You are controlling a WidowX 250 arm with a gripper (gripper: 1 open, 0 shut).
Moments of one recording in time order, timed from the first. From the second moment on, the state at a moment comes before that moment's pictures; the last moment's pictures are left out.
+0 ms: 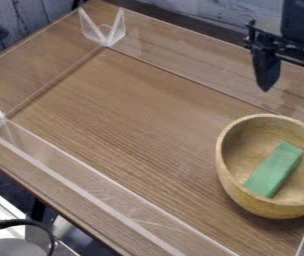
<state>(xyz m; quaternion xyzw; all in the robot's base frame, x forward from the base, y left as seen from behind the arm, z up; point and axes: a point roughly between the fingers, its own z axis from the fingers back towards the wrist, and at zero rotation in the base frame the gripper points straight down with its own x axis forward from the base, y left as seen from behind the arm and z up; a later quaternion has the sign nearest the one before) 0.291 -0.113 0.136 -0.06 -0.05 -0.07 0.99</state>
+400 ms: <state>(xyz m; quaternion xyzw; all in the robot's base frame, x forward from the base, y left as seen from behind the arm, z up) 0.296 -0.130 0.111 -0.05 -0.05 -0.08 0.99</state>
